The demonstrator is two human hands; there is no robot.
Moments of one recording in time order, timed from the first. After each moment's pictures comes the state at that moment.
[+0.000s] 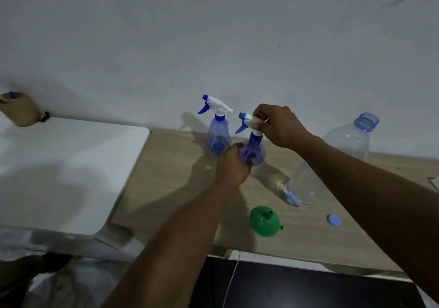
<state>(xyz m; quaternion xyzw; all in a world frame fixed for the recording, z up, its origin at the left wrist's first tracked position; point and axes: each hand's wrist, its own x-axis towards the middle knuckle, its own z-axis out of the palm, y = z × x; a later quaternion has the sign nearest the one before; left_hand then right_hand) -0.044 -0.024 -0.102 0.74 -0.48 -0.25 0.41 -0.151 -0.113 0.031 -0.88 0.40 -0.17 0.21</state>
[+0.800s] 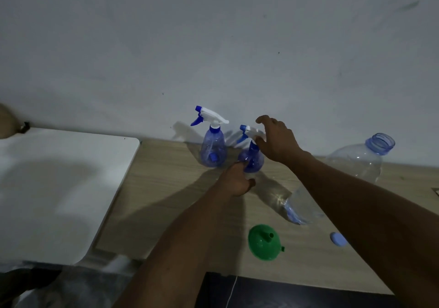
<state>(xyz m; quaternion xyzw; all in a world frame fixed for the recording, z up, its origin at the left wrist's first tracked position) -0.033 -0.064 -0.116 0.72 -0.54 -0.38 0.24 -0.141 -0.165 -0.025 -0.87 0.46 -0.12 0.11</state>
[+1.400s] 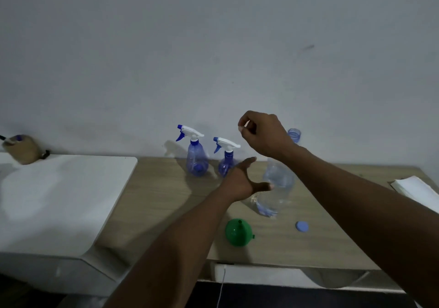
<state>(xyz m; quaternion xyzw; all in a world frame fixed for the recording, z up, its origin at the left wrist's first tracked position) -0.141 -0.009 -0.010 0.68 -0.57 -0.35 0.30 -0.231 -0.083 0.099 -0.87 0.35 -0.29 0.17</state>
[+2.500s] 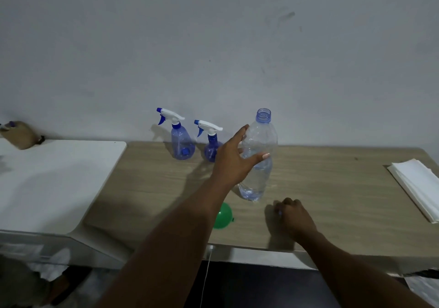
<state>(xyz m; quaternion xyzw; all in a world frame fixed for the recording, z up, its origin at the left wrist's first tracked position) -0.206 -0.026 -0.004 0.66 -0.50 -0.26 0.50 -0.419 -0.067 -0.165 -0.86 0.48 0.04 0.15</state>
